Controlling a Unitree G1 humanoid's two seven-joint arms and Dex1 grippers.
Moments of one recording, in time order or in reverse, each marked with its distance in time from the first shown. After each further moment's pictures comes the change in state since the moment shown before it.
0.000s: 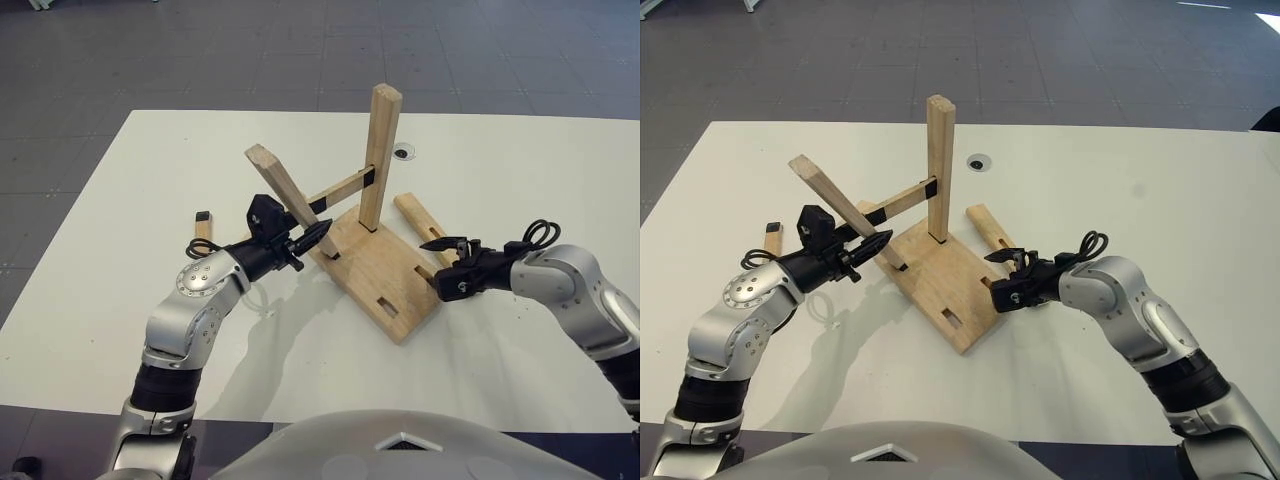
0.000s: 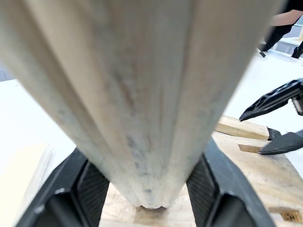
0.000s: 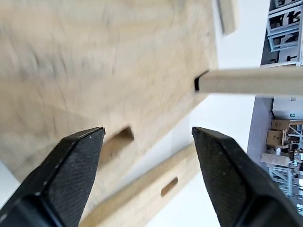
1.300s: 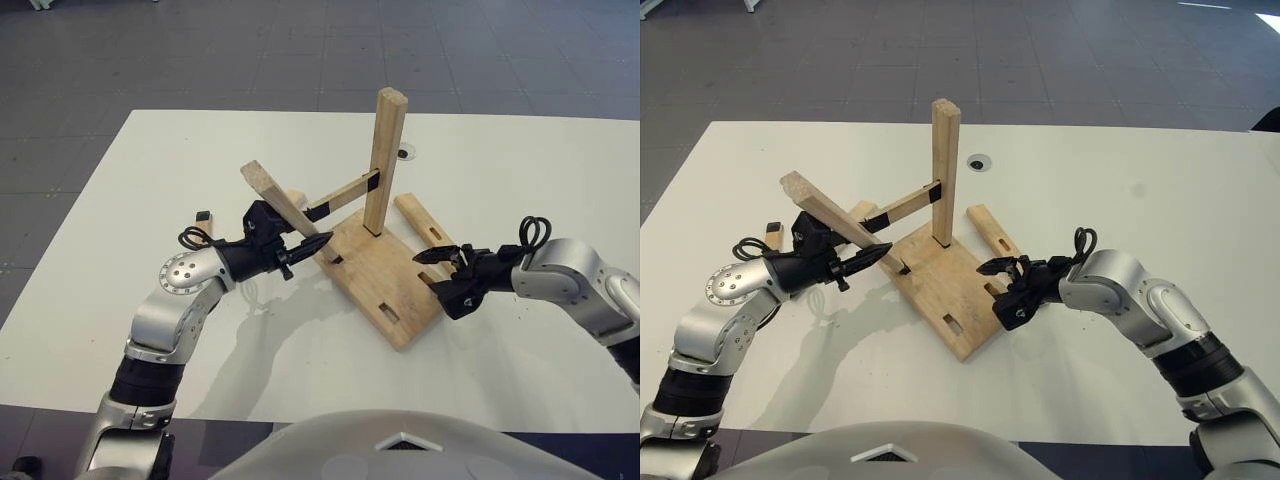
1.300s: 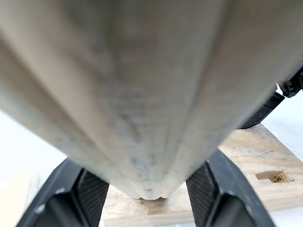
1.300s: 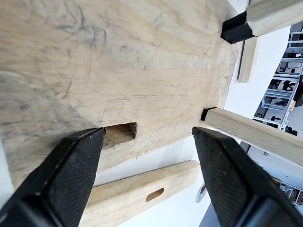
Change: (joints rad) left arm -0.026 0.118 -0.028 0.094 0.011 -0.193 -0.248; right arm -0.081 -0.108 0.079 0.157 -0.169 -0.395 -0.052
